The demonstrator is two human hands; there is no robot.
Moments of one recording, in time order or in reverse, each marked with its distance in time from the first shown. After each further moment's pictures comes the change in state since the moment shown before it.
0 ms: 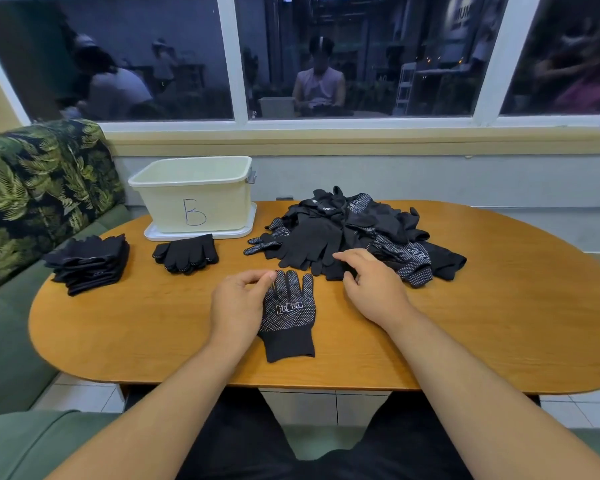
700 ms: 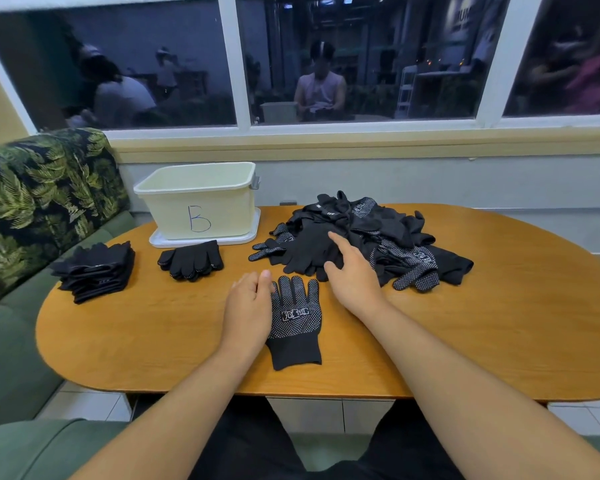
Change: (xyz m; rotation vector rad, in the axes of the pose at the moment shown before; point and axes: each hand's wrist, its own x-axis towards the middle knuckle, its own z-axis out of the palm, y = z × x) left_hand 0.004 -0.001 0.007 0.088 -0.004 0.027; right_hand 0.028 -0.043 0.020 0.310 0.031 0.193
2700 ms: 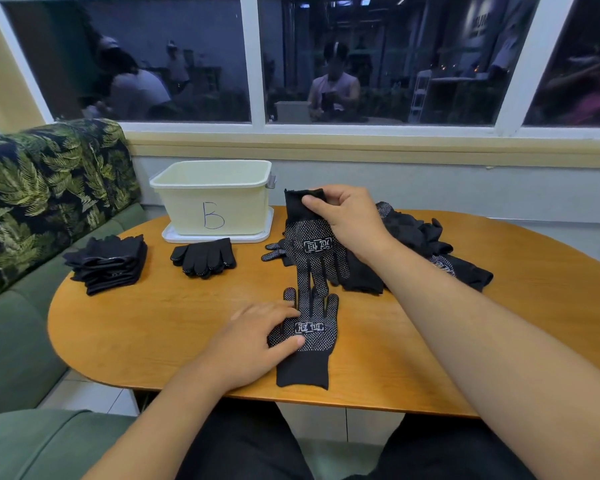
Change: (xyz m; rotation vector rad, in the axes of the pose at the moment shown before) left_hand -0.017 -0.025 -0.051 0.492 -0.513 0.368; right_hand 0.060 -0.098 -0.028 0.551 -0.113 -0.193
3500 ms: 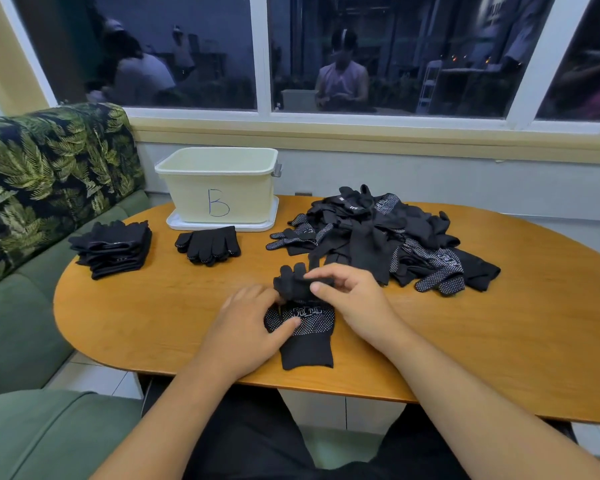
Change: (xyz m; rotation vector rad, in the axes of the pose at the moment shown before) left_hand -0.009 0.005 0.002 -0.002 0.179 -0.141; right_hand -0.122 0.057 0.011 -0.031 -0.175 0.061
